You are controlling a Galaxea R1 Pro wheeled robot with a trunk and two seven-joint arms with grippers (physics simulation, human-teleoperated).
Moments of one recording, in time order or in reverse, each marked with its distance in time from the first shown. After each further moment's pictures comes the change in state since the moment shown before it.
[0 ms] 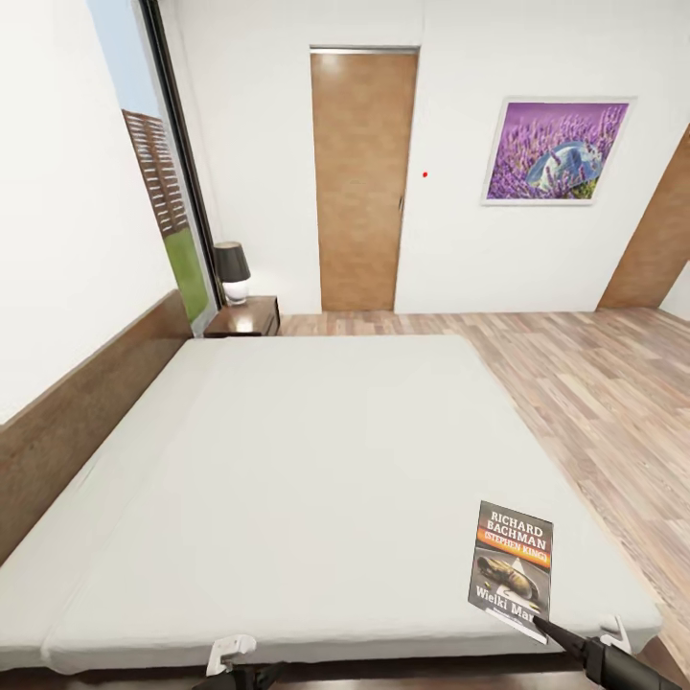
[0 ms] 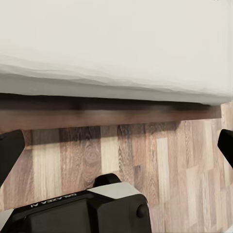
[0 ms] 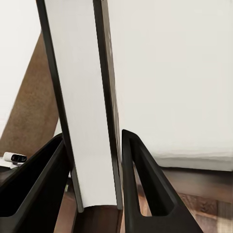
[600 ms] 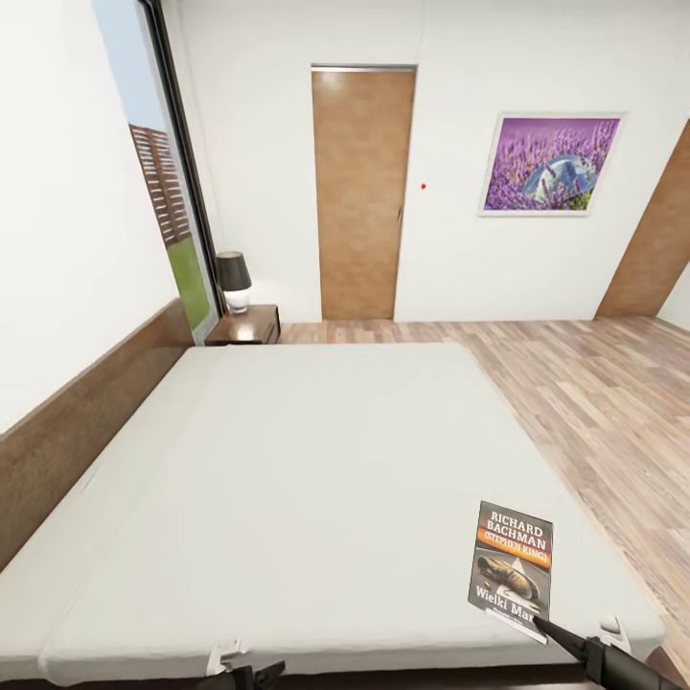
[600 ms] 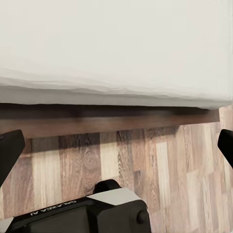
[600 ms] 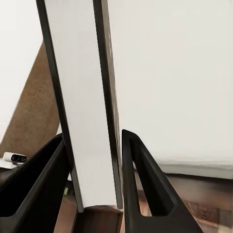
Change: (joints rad) left arm 0.000 0.000 0.000 0.000 0.000 0.000 0.000; right arm 0.000 0.000 0.000 0.000 0.000 0.000 0.000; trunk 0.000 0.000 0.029
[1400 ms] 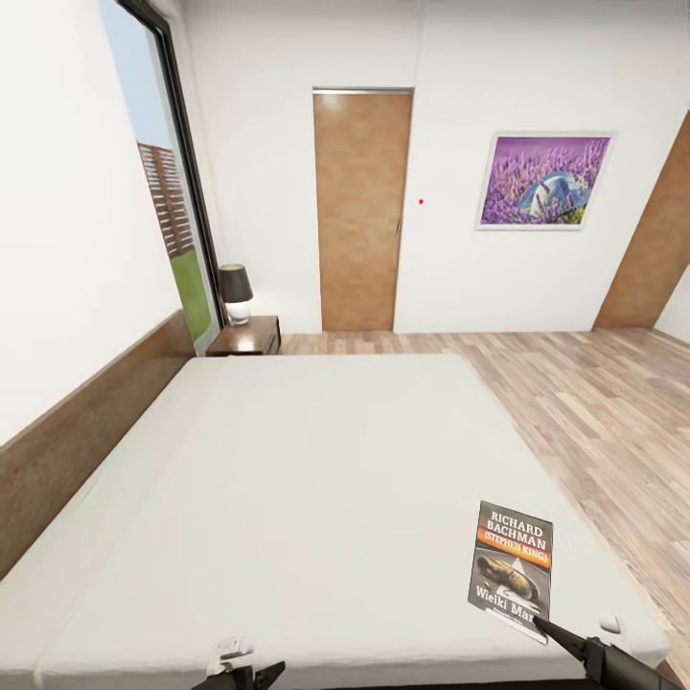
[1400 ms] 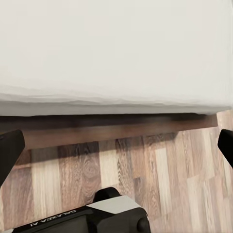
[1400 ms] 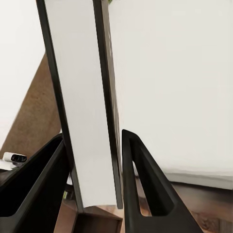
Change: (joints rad) left arm 0.000 0.000 0.000 0.000 0.000 0.000 0.000; right arm 0.000 0.000 0.000 0.000 0.000 0.000 0.000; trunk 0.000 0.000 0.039
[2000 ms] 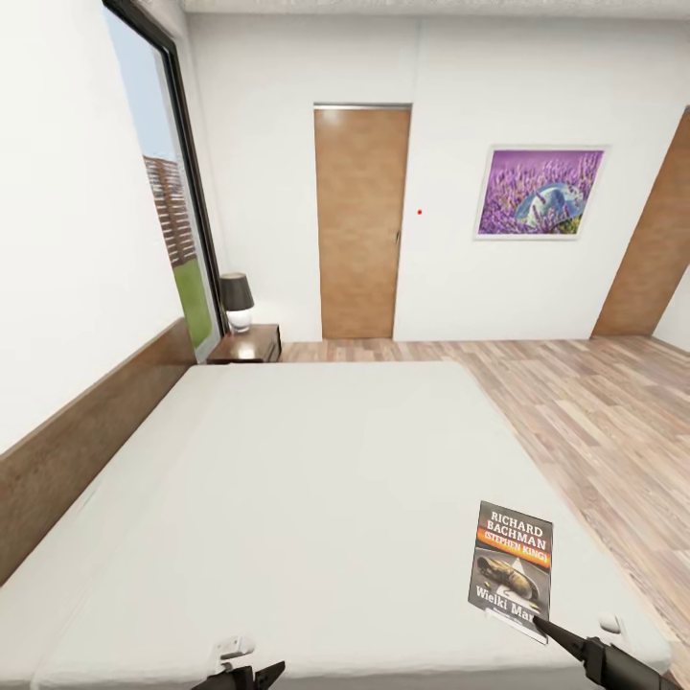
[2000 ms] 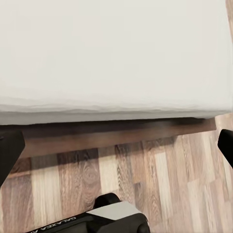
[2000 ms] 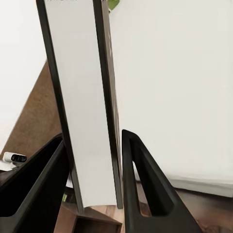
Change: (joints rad) left arm 0.000 0.000 0.000 0.000 0.000 0.000 0.000; right arm 0.000 0.000 0.000 0.000 0.000 0.000 0.000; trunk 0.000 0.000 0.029
